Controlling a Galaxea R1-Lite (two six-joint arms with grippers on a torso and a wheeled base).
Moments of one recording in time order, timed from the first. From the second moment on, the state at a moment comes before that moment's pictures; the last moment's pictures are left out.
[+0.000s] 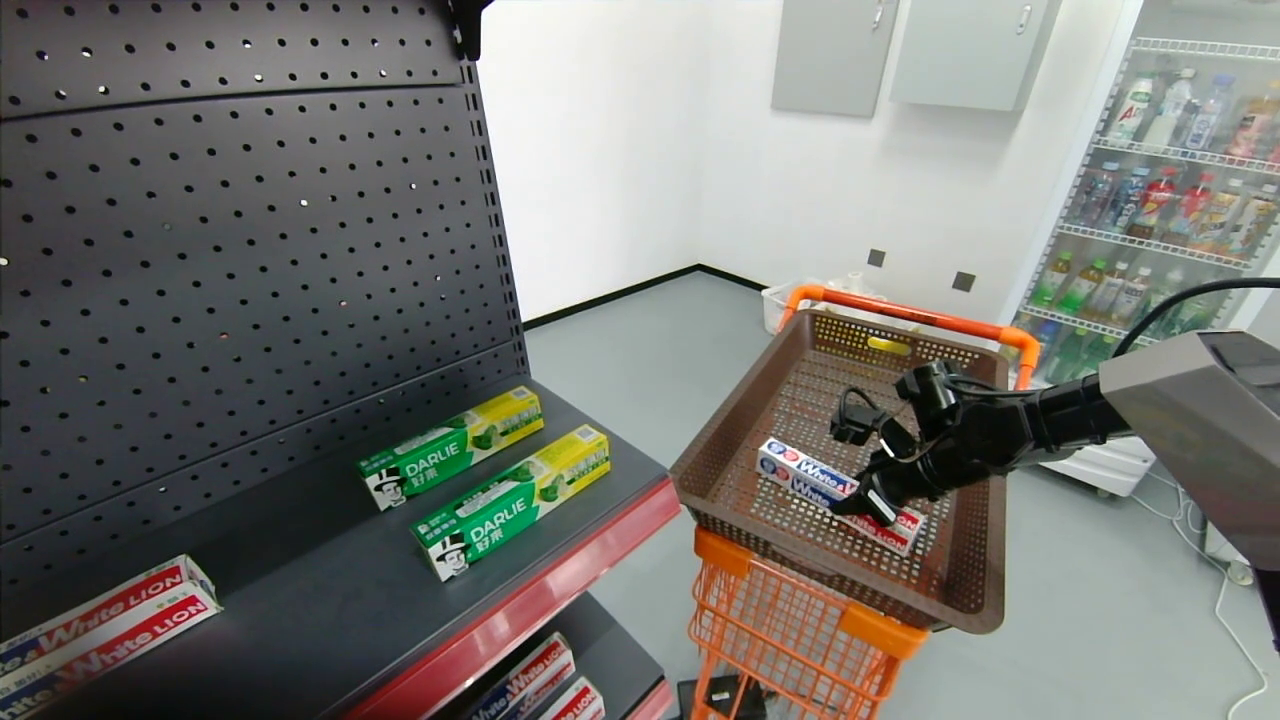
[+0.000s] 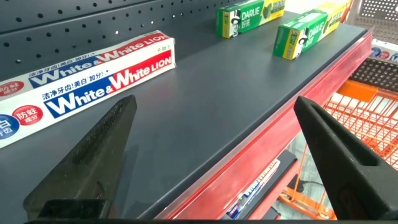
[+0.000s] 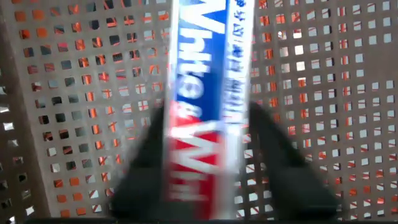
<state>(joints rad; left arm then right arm) 0.00 0.01 0.00 0.00 0.03 -0.04 0.16 2.35 -1.56 0.12 0.30 -0.68</state>
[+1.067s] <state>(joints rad) 0.00 0.01 0.00 0.00 0.03 -0.04 0.18 2.11 -1.51 0.30 0.24 -0.57</state>
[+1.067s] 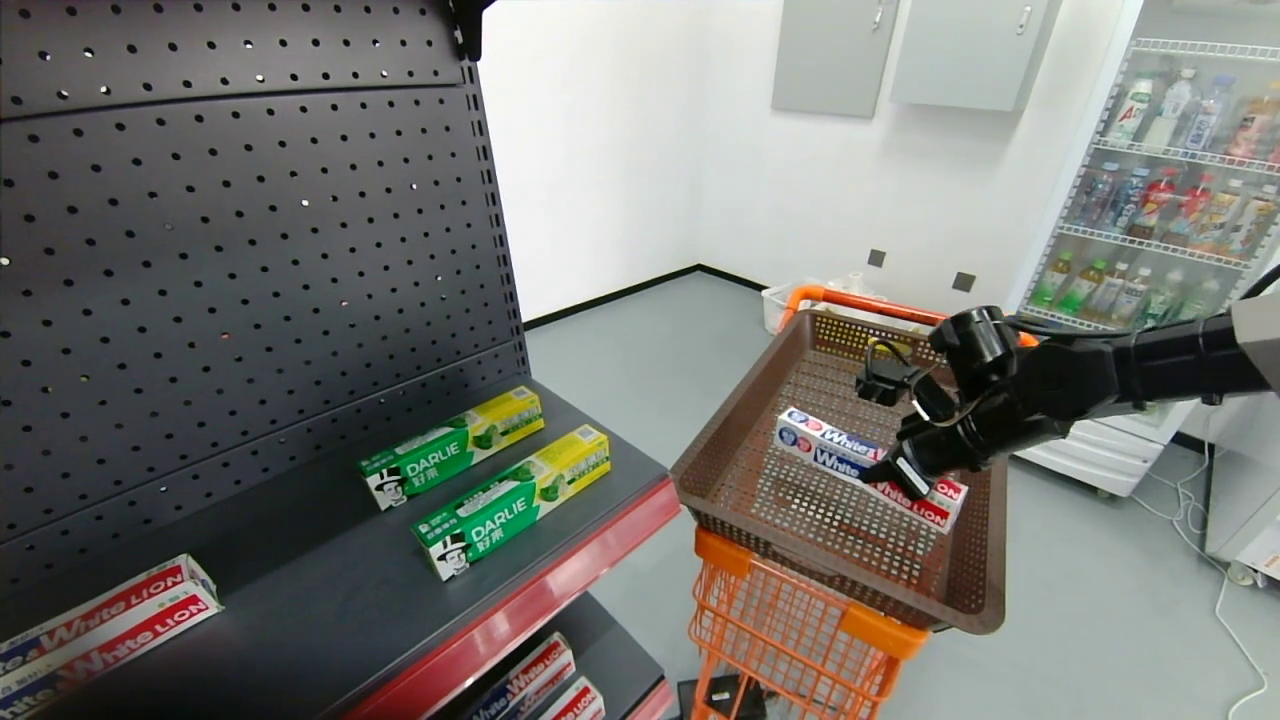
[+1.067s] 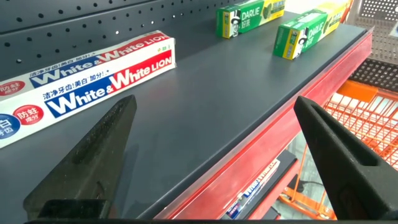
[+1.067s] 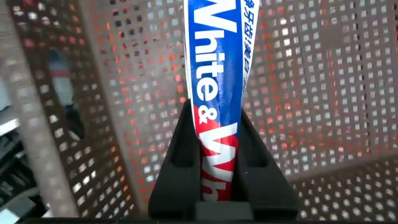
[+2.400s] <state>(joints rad) 0.00 0.01 0.00 0.00 0.03 -0.04 0.27 1.28 -0.85 0.32 0.17 -0.37</state>
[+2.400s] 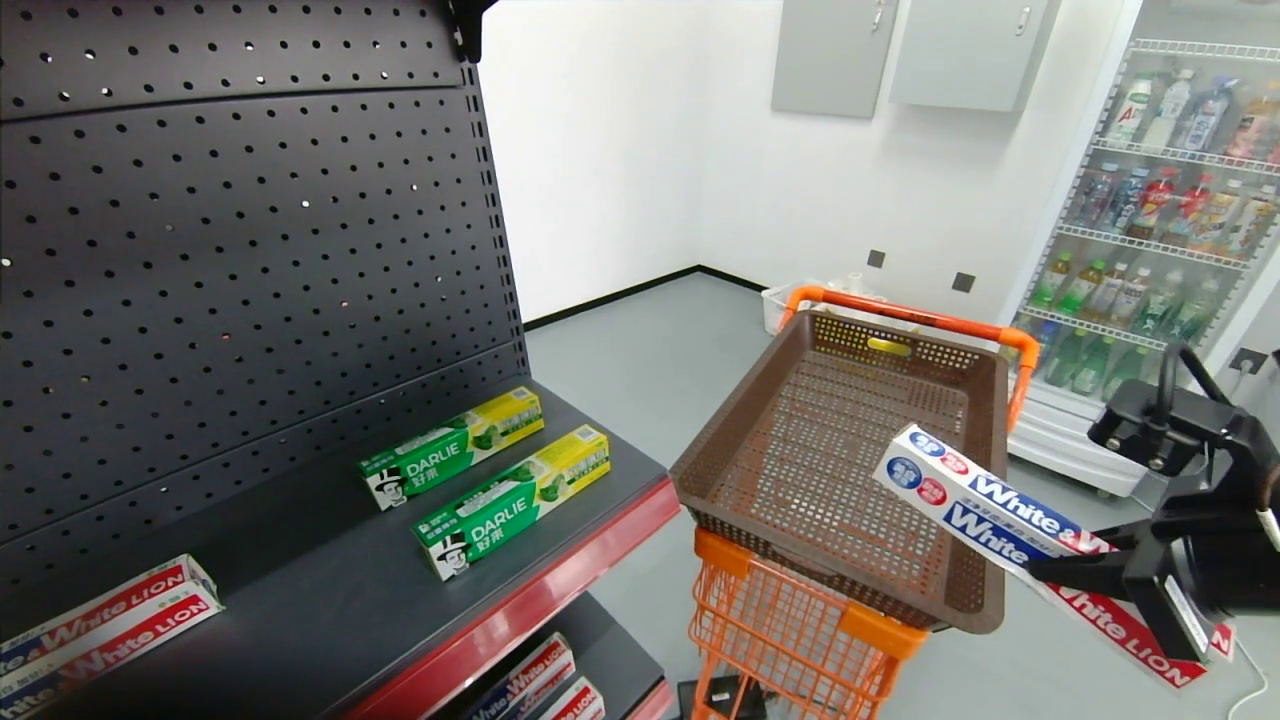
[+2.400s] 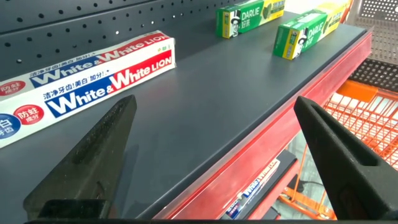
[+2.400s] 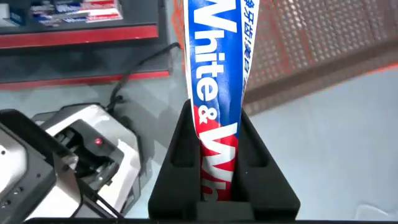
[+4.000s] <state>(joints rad) 0.00 0.01 0.00 0.00 0.03 -0.04 0.25 1.15 -0.76 0.21 0.08 -0.36</state>
